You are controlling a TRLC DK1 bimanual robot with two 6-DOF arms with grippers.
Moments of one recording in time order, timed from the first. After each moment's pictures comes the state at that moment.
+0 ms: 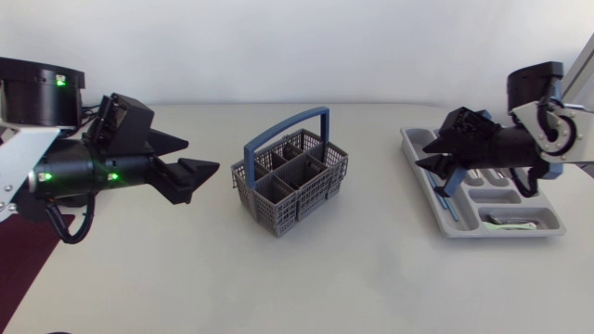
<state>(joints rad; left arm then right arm) -0.27 1.14 0.78 -0.23 0.29 0.29 -0.05 1.51 0.93 -0.23 -0.36 -0.96</state>
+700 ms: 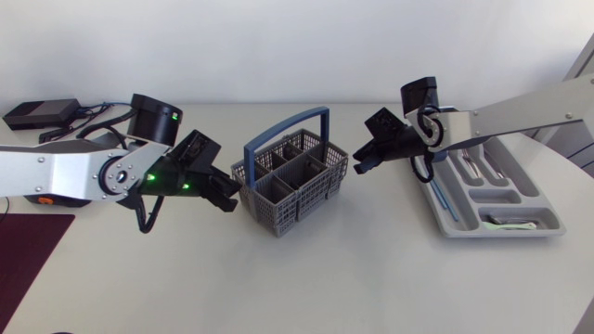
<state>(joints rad) -0.34 1.58 0.85 -0.09 0.21 0.30 0.17 2.01 1.25 -0.04 -0.30 -0.48</state>
